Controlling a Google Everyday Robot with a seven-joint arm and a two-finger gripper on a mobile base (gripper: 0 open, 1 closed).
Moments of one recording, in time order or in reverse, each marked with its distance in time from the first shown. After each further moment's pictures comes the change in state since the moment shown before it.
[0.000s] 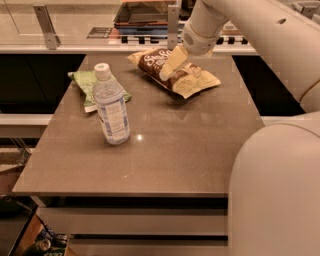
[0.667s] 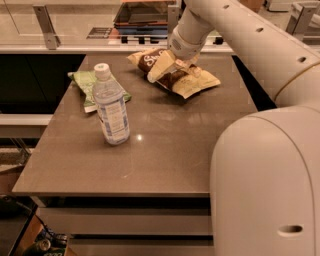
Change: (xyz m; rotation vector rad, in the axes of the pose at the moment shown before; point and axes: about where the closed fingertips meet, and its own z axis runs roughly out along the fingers) arm -0.030 0.021 0.042 -0.097 -0.031 -0.004
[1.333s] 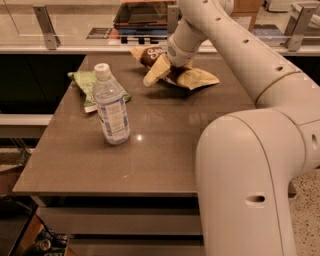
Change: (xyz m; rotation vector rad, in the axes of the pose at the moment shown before) arm -0.009 0.001 0.048 -0.102 0.003 0.001
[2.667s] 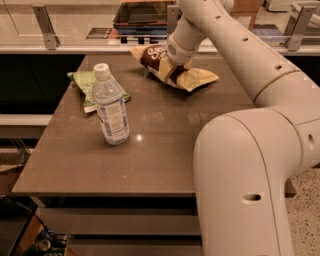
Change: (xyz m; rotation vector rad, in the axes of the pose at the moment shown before) arm -0.003 0.001 -0.005 -0.002 0.003 0.000
